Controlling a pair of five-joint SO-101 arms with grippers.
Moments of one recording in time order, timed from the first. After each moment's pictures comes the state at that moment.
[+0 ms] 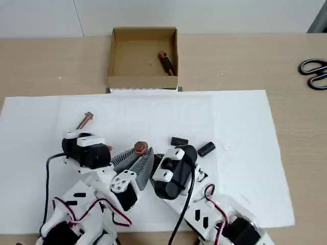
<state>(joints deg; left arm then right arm) 35.4 -103.5 70.5 61.1 30.6 -47.6 -103.3 75.7 55.7 4.9</state>
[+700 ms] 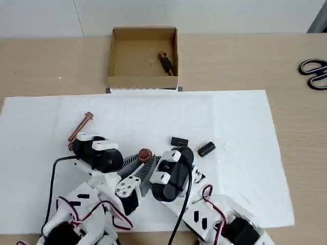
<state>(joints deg) 36.5 -103.7 71.5 65.3 26.9 -49.6 -103.2 75.5 55.8 4.8</state>
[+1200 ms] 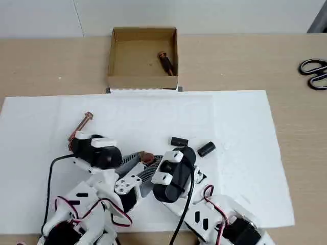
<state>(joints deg) 33.2 -103.5 71.7 66.4 26.2 -49.5 -103.3 75.3 55.7 4.8</state>
